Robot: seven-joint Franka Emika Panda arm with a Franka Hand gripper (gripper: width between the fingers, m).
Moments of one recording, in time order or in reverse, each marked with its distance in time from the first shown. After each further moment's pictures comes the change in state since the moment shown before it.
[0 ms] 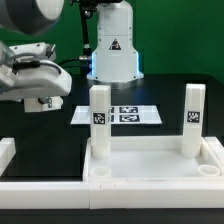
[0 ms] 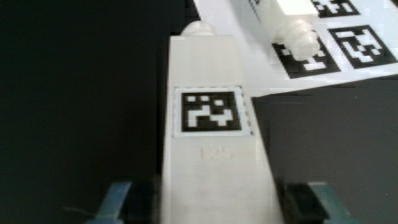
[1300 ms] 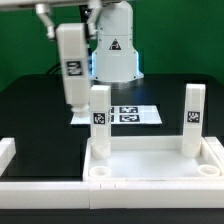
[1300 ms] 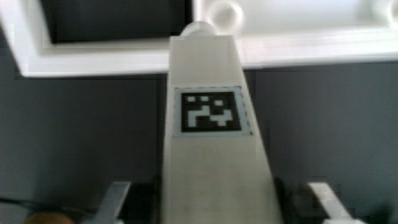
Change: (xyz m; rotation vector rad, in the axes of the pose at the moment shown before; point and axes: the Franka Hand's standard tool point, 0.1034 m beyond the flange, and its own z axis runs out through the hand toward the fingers) arm 0.008 -0.187 -0.179 -0.129 1.150 -0.174
